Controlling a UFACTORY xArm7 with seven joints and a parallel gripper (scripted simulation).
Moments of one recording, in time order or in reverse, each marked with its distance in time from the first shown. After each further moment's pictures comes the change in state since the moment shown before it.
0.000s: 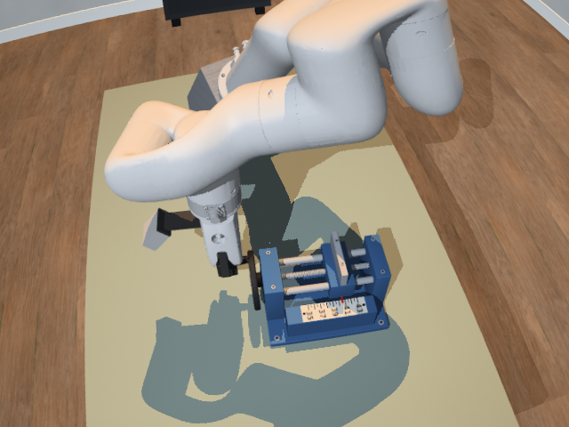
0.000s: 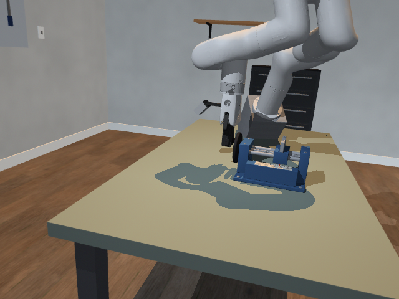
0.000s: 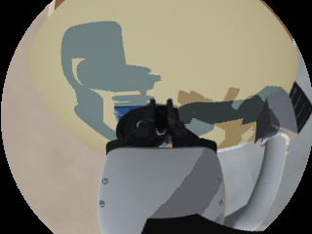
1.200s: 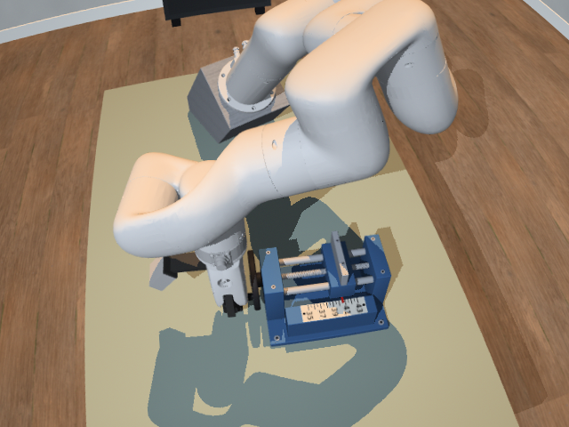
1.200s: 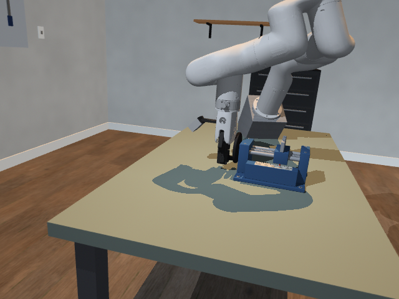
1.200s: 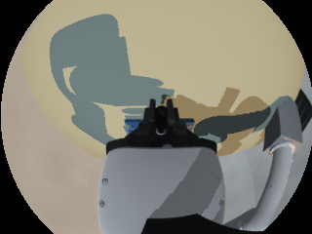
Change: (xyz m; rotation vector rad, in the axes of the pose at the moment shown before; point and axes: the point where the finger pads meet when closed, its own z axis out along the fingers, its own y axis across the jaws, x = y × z) arm 0.000 -0.043 0.046 0.003 -0.001 -0.001
